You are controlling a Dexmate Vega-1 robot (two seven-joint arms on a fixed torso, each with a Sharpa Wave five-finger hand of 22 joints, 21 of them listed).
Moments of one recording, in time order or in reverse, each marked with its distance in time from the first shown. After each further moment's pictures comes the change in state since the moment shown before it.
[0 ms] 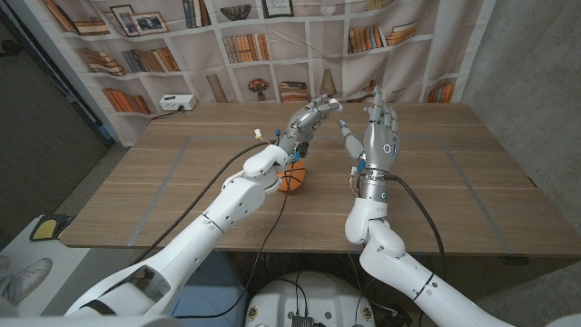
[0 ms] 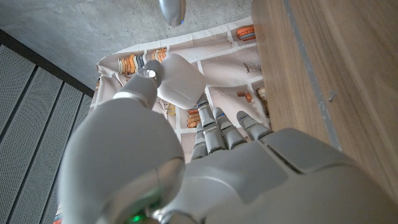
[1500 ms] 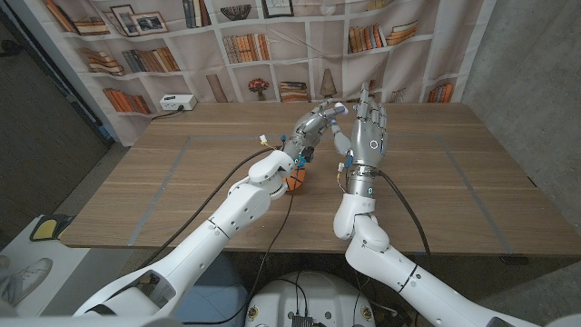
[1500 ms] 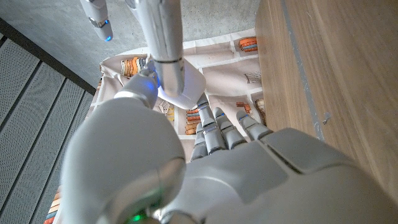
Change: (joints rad) left arm 0.015 -0.025 0.019 0.018 -0.023 -0.026 -0.024; left_hand 0.010 0.008 -0.012 0.001 0.004 0.000 0.000 0.000 0.000 0.000 0.000 -0.004 0.000 0.004 -0.004 0.000 0.000 0.004 -0.004 0.006 0.000; right arm 0.077 0.035 -0.088 0.040 -0.025 -0.107 0.003; right_hand 0.030 0.004 0.006 0.000 -0.004 0.004 0.003 0.000 -0.003 -0.006 0.002 -0.013 -0.009 -0.024 0.013 -0.019 0.004 0.007 0.000 0.000 0.000
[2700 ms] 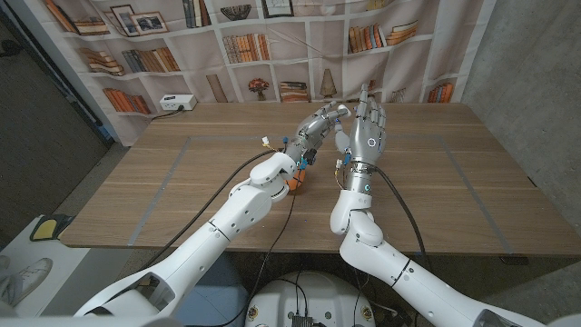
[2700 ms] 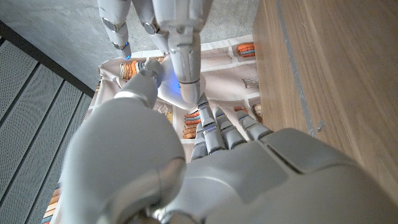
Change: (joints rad) left arm 0.009 0.004 0.008 -0.018 -0.007 0.015 0.001; left_hand 0.003 -0.001 -0.003 -0.003 0.004 0.000 0.000 0.000 0.000 0.000 0.000 -0.005 0.000 0.008 0.000 0.000 0.000 0.000 0.000 0.000 0.000; right arm 0.031 0.025 -0.015 0.025 0.023 -0.066 0.014; right_hand 0.096 0.056 0.047 -0.008 -0.004 -0.003 -0.033 0.005 0.000 0.042 -0.068 0.007 0.009 0.025 -0.028 0.001 0.000 0.007 -0.047 0.000 0.000
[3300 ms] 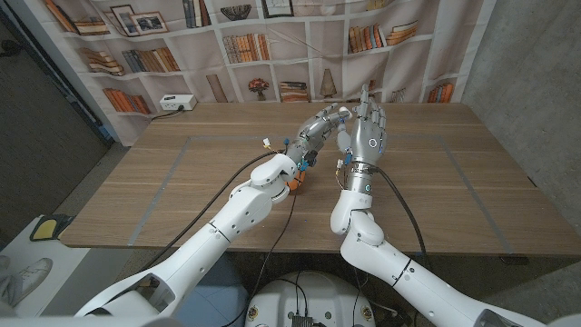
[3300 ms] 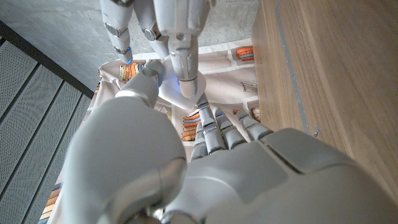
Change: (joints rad) left arm 0.005 0.000 0.005 0.003 -0.005 0.000 -0.009; left_hand 0.011 0.004 0.000 0.000 0.002 0.000 0.000 0.000 0.000 0.000 0.000 -0.007 0.000 0.002 -0.001 0.000 0.000 0.000 0.000 0.000 0.000; right arm -0.002 -0.006 0.005 -0.002 0.031 0.014 -0.013; right_hand 0.050 0.040 0.022 -0.006 -0.004 0.030 -0.041 0.008 0.000 0.033 -0.062 0.000 0.004 0.022 0.002 0.011 0.005 0.021 -0.046 0.000 0.000
